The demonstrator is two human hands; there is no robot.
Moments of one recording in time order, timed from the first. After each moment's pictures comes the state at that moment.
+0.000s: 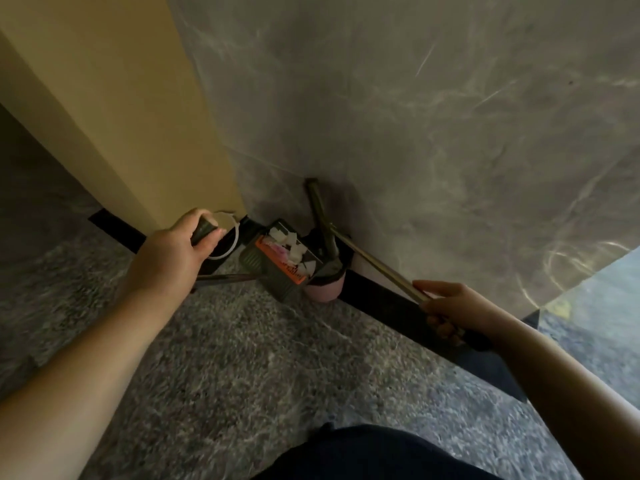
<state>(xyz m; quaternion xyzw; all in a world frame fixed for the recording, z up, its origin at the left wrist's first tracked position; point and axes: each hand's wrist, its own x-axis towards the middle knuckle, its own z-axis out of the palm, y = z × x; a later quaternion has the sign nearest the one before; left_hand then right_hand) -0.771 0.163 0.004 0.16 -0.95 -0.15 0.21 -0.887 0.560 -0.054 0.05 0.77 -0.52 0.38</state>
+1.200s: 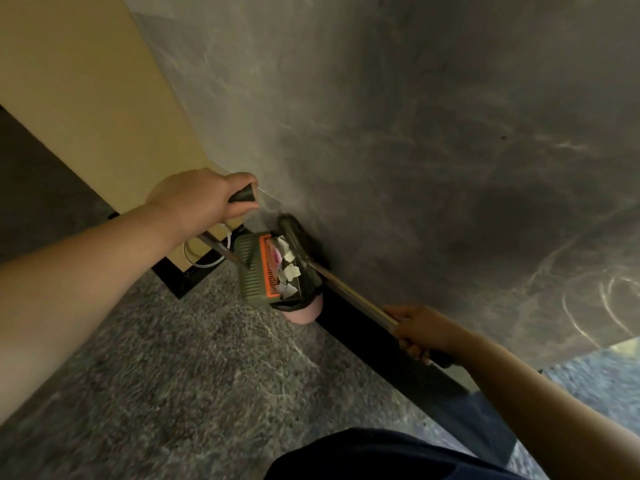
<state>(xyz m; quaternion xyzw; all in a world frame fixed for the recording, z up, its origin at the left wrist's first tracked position) -1.048 0.330 0.076 0.01 -0.99 0.09 0.07 -1.101 0.686 -0.048 -0.11 0.76 -0.40 0.50</state>
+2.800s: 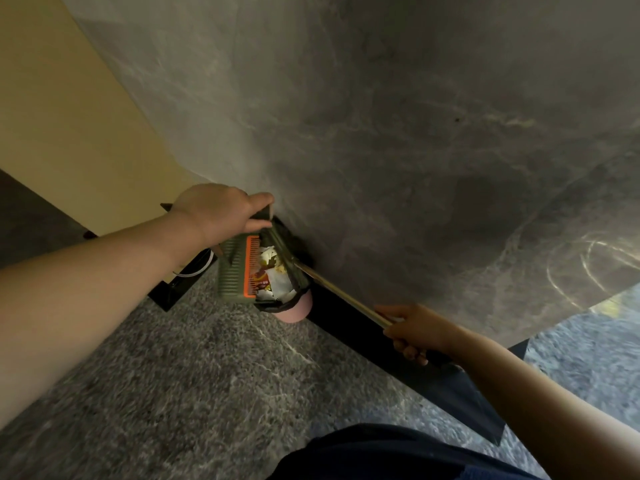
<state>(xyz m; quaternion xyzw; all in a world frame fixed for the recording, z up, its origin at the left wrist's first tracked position) -1.102 0.380 0.048 -0.10 -0.97 0.24 -0.04 -1.105 0.719 -0.080 -0.09 0.76 -0.42 0.49</state>
